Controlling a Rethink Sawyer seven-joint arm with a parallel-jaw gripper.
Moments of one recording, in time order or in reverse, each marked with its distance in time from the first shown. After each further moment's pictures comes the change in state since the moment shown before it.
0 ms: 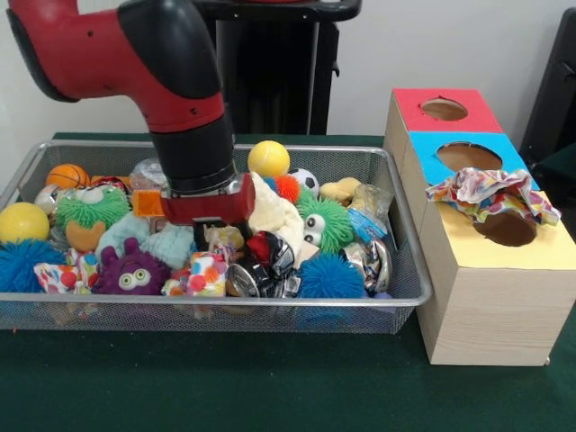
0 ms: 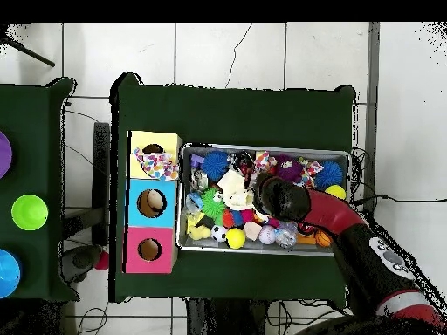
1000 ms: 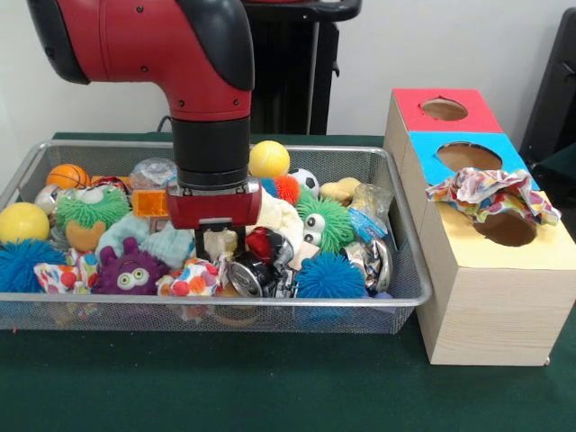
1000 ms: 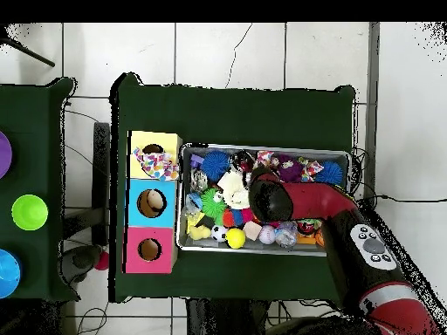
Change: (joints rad) arm 0.117 -0.055 -0.065 -0.070 -0.279 -0.062 0.000
